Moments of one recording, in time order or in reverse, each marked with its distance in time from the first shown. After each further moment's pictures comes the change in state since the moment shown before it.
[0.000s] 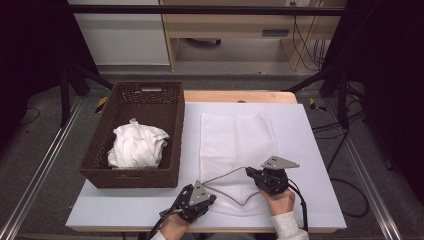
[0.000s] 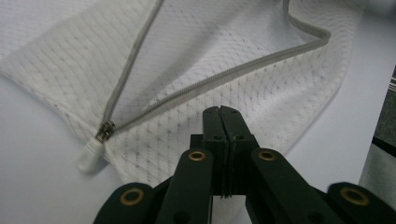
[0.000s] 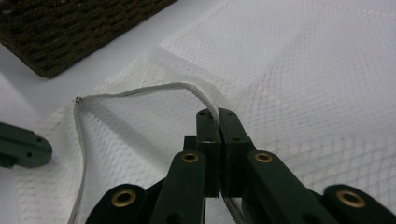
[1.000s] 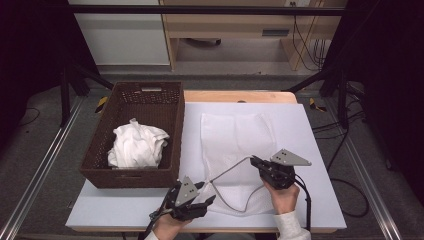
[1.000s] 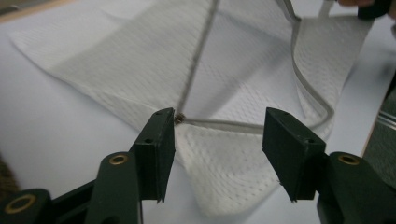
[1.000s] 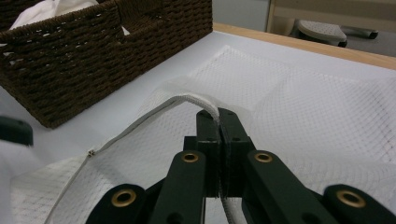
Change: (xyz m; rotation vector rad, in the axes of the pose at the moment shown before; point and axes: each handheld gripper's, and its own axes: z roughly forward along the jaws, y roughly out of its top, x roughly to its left) left arm 0.010 0.016 -0.050 -0.189 0.088 -0.060; right arm -0.003 0.022 -0.021 -0.161 -0.035 -0.021
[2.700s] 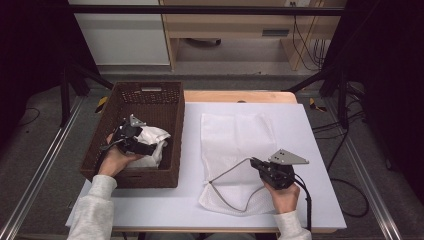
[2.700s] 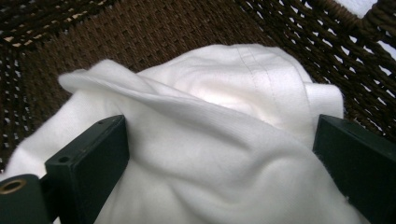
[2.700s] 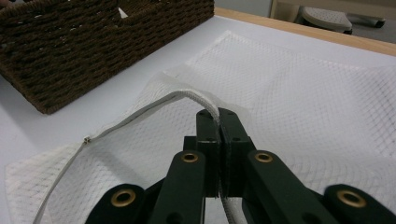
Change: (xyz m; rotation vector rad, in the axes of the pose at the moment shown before) left arm 0.217 0.026 -0.013 0.393 0.342 -0.099; right arm -0.002 -0.003 0.004 0.062 0.006 -0.015
